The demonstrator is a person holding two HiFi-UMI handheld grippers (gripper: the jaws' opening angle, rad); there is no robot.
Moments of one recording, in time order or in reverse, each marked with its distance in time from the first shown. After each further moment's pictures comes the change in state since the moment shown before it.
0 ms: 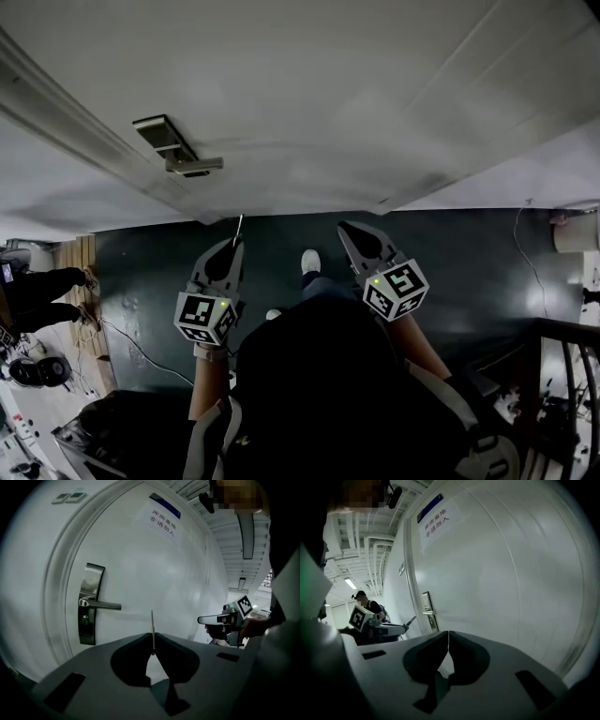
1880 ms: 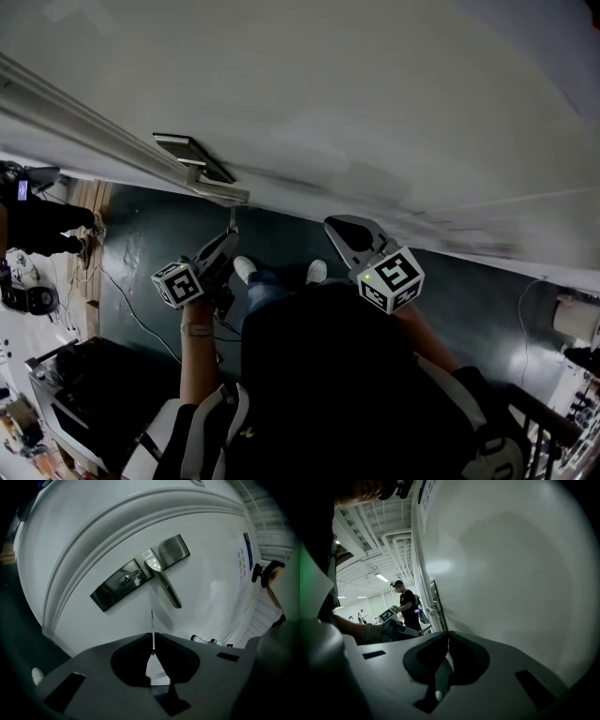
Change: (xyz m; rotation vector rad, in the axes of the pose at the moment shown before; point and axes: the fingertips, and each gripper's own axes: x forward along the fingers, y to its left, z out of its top) left arm 0.061 0.128 -0.042 -0.804 -0.040 -0.006; right arm 0.162 -0.023 0.023 -0.134 0.163 0.398
